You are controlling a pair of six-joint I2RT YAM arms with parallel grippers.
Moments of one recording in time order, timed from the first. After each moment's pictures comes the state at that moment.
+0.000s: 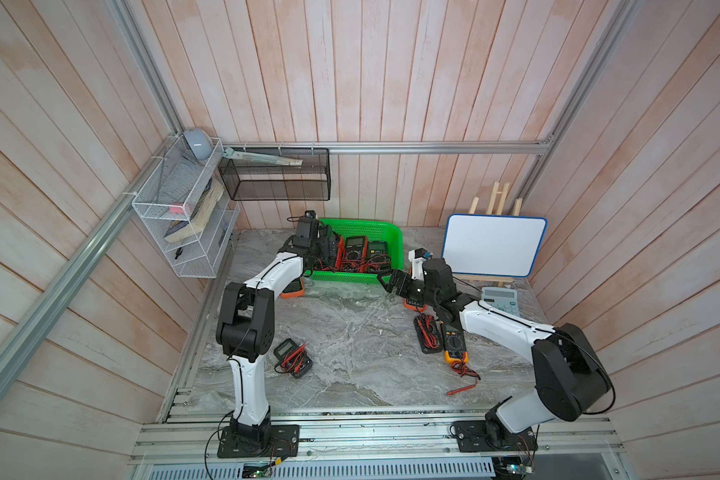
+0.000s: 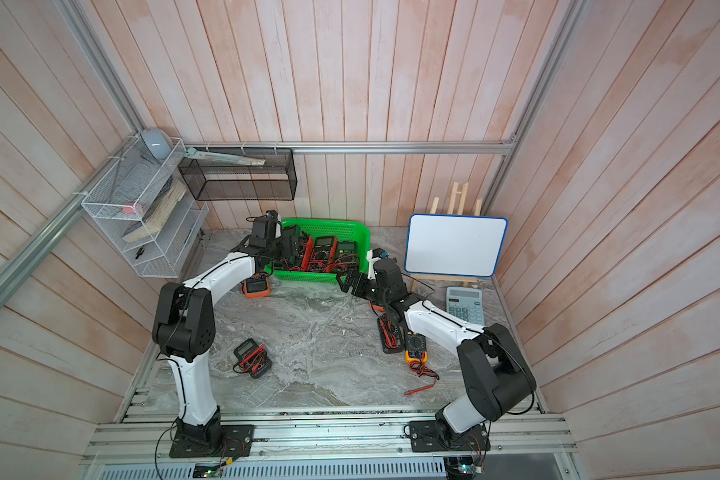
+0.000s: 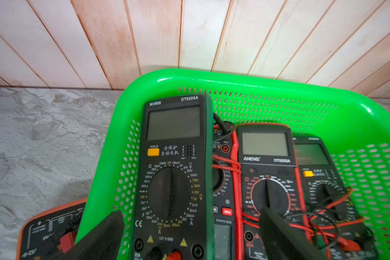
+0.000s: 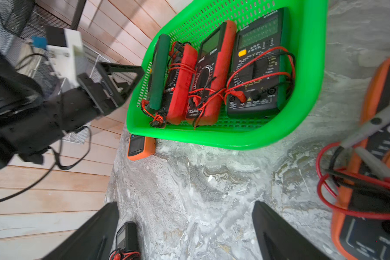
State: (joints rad) left arm -0.25 1.99 1.58 -0.21 -0.06 -0.21; right arm 0.54 1.54 0.91 0.13 -0.22 0.77
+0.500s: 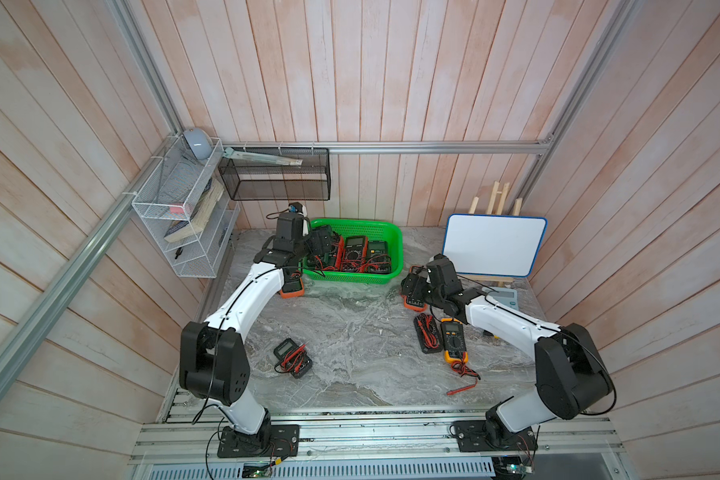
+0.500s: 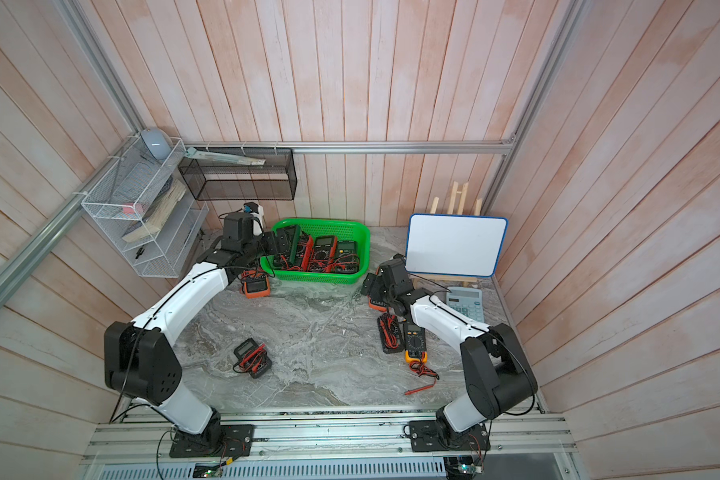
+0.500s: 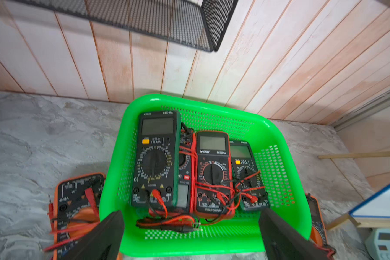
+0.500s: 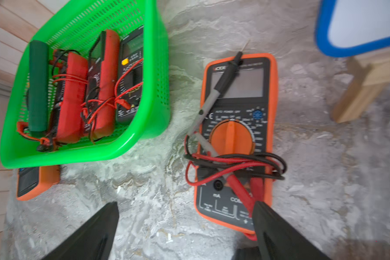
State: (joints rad) left arm -0.25 1.63 1.38 -0.30 0.05 -0.32; right arm 0.46 1.54 0.95 -0.18 0.07 0.71
